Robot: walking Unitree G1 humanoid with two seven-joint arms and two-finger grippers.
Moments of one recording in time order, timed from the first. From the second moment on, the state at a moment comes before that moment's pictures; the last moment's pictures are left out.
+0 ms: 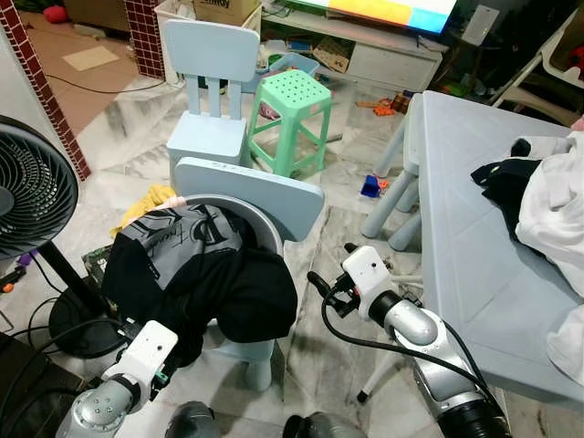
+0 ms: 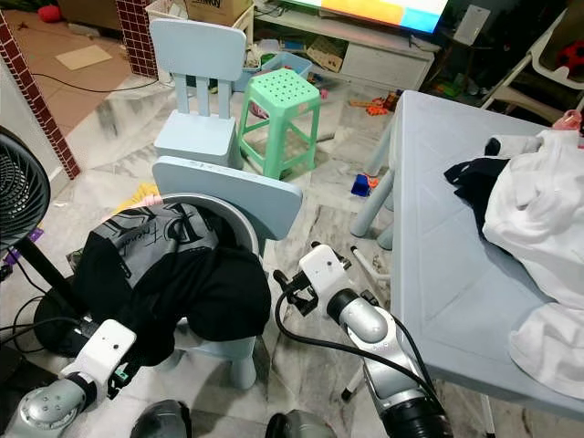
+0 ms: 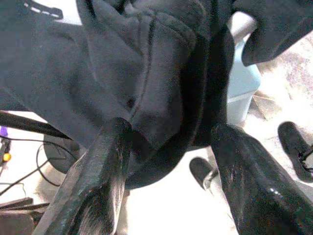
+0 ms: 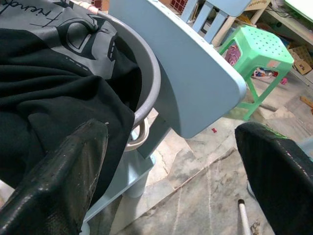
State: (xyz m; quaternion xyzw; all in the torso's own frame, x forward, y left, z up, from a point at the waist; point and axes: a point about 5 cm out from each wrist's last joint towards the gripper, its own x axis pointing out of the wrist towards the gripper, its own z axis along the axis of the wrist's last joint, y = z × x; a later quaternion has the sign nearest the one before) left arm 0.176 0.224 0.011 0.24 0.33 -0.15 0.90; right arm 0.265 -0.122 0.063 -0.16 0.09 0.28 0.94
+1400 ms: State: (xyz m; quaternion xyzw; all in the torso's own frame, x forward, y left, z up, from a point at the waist) left arm 0.206 0.230 0.001 0.25 0.28 -0.14 0.92; right arm 0.255 -0.117 0.056 -0.14 0.12 0.36 0.92
